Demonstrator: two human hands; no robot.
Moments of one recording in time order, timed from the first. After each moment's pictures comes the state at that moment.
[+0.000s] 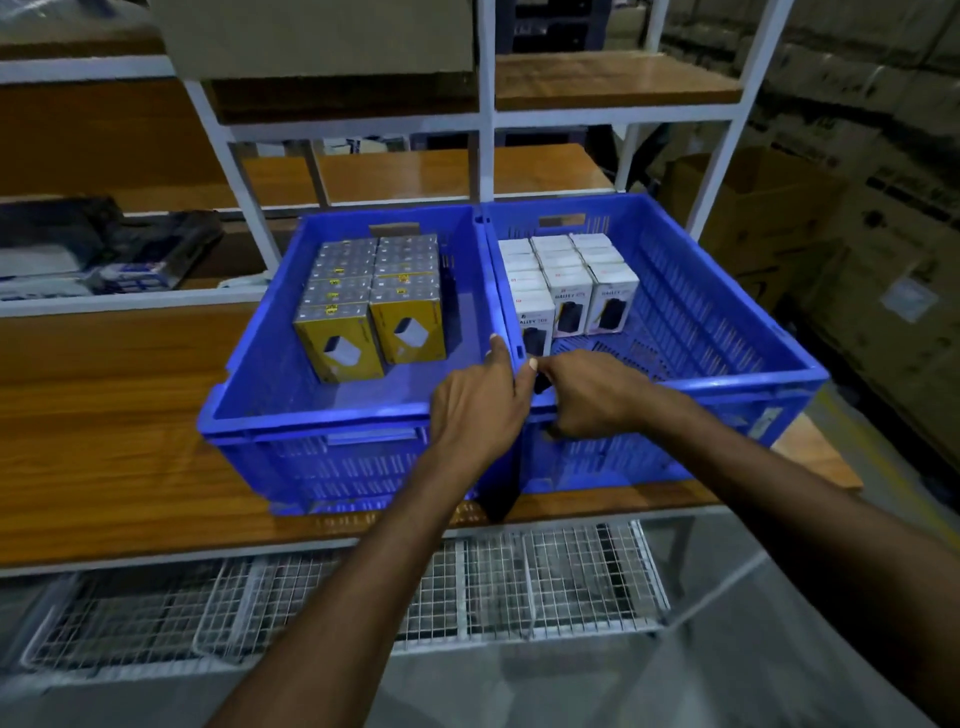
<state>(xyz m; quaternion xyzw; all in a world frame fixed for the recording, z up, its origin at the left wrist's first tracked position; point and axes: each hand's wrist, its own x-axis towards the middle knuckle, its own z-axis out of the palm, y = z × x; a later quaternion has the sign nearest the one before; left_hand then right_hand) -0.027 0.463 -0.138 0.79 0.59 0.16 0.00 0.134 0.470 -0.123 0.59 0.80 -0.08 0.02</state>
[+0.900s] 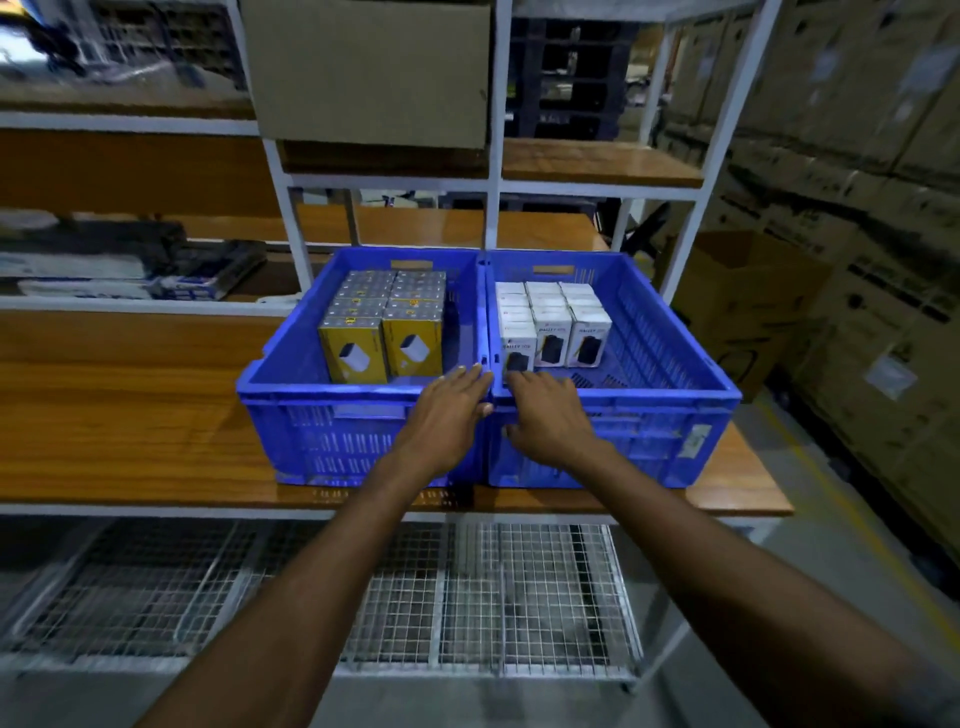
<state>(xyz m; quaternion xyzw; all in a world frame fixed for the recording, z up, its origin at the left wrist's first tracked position) -0.054 0.419 -0.150 0.84 0.51 0.17 0.06 0.112 0.400 -0.133 0.63 0.77 0.02 -0.10</state>
